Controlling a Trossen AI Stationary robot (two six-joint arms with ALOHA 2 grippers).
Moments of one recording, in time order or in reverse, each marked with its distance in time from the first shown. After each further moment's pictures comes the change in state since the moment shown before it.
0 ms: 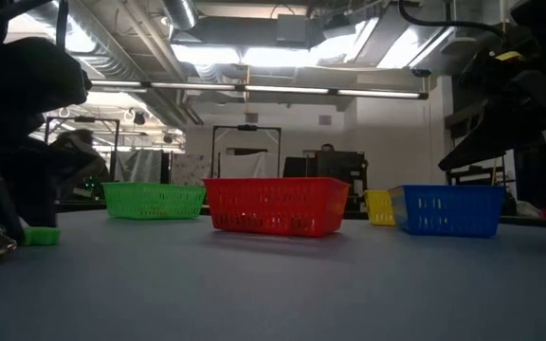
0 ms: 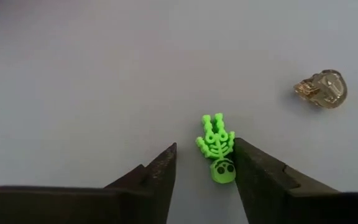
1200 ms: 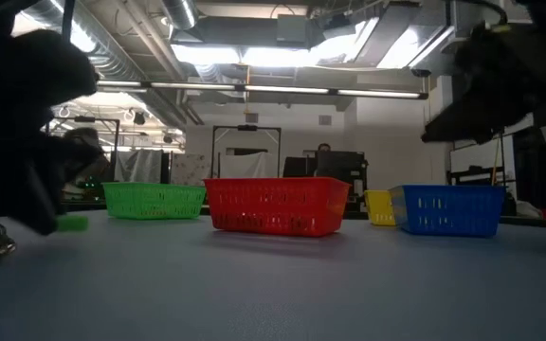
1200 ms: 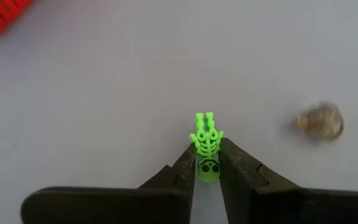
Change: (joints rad) left arm 0.002 0.005 -0.006 0.102 -0.039 0.004; right arm 0.000 0.000 0.000 0.178 0.000 -0.001
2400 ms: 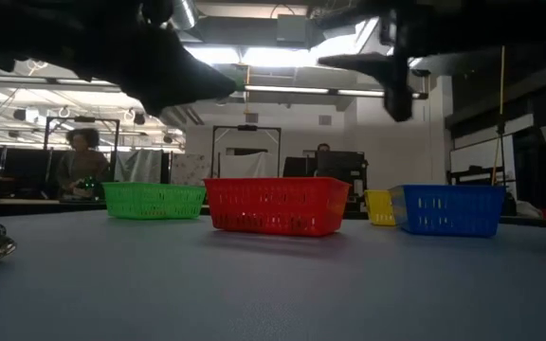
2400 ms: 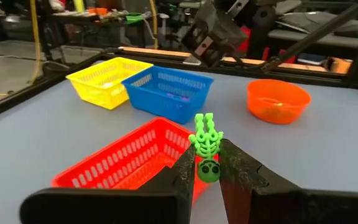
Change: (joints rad) left arm 0.225 -0.003 0.004 0.644 -0.307 0.312; right arm 0.000 0.613 0.287 0.750 -0.087 0.566
